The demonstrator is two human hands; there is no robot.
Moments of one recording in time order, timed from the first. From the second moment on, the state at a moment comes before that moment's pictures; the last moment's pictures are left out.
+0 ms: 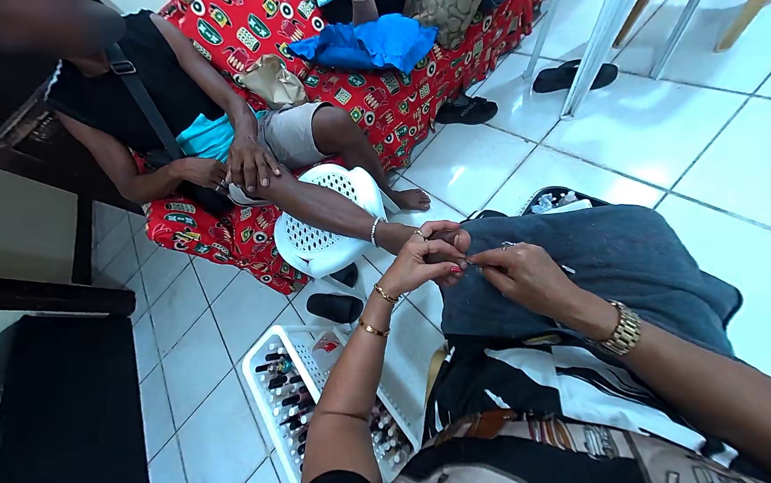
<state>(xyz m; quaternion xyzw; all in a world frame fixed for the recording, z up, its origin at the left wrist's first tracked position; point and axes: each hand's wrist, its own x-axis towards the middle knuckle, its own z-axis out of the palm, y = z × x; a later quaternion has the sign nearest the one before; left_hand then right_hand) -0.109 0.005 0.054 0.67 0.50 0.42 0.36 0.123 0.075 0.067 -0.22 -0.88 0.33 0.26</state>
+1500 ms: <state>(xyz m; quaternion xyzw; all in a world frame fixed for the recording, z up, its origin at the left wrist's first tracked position) -0.111 0.006 0.061 0.66 0.51 0.41 0.37 0.161 0.140 0.069 -0.22 -0.82 0.52 0.15</state>
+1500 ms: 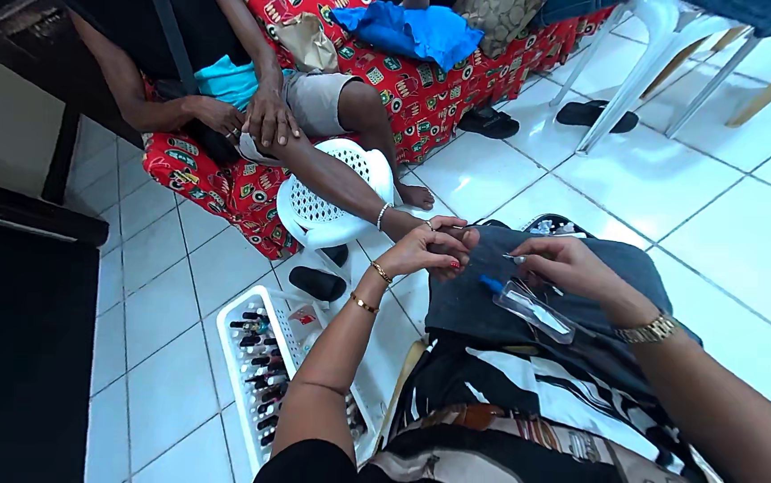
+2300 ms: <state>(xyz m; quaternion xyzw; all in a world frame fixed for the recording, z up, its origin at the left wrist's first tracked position) -0.105 0.007 0.062 0.61 0.54 0.42 0.39 0.177 0.124 0.026 -0.27 -0.92 0.26 0.08</state>
